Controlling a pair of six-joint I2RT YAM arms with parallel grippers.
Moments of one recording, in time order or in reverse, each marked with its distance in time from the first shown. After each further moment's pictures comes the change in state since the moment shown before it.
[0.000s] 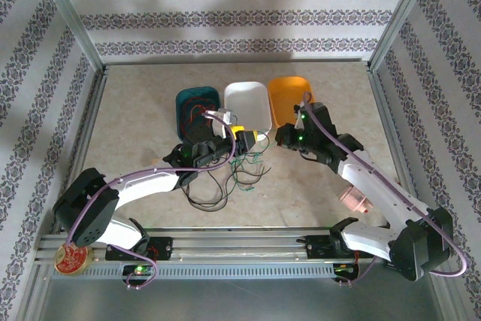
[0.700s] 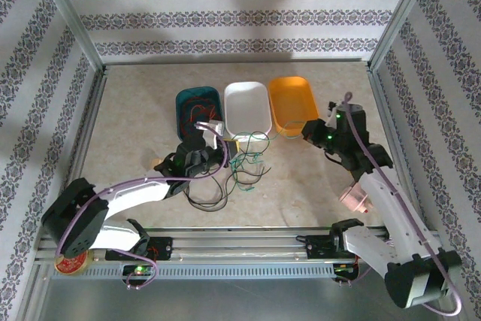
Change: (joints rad) left arm 0.012 -0.090 -0.120 -0.106 -0.029 0.028; right arm -0.172 -0.187 -0.048 -0.062 -0.068 0.013
